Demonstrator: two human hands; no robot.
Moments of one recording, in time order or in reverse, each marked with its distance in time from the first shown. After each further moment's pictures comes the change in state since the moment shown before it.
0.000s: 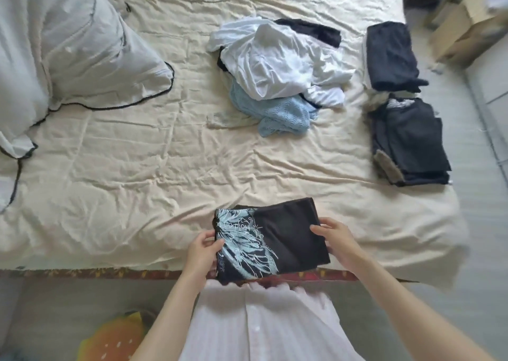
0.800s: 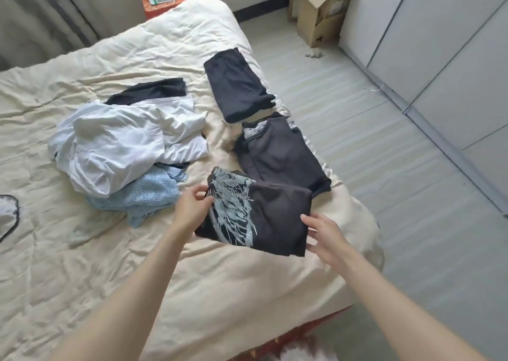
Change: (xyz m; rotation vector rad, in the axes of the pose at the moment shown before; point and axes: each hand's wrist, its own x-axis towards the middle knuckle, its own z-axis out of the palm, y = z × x) left_hand 0.024 0.227 0.401 0.610 -0.183 0.516; right_hand 0.087 -0.028 -0.309 0.778 0.148 0.000
